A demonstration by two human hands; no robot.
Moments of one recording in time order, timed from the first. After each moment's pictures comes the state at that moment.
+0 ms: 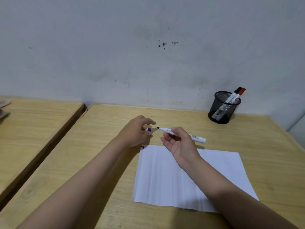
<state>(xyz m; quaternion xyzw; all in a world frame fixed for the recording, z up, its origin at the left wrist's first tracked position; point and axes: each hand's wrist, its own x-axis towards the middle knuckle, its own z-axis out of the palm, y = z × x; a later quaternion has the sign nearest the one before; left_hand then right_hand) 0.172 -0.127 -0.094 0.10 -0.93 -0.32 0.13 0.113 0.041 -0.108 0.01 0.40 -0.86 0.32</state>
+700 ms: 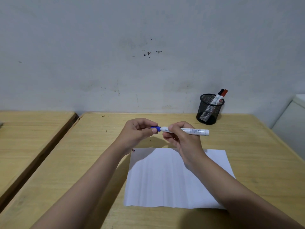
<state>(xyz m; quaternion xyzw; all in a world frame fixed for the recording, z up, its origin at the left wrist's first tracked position) 0.183 -0.082 -0.063 0.06 -0.71 -0.69 0.13 0.117 0.081 -0.073 -0.14 0.52 -0.82 0.18</state>
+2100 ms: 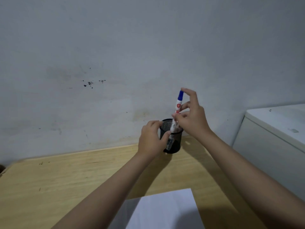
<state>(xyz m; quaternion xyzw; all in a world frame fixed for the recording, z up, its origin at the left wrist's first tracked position) -0.021 0.028 -0.058 0.03 -0.89 -0.37 0.26 -0.085 0.165 -0.003 -0.27 0.80 -0.50 -0.21</state>
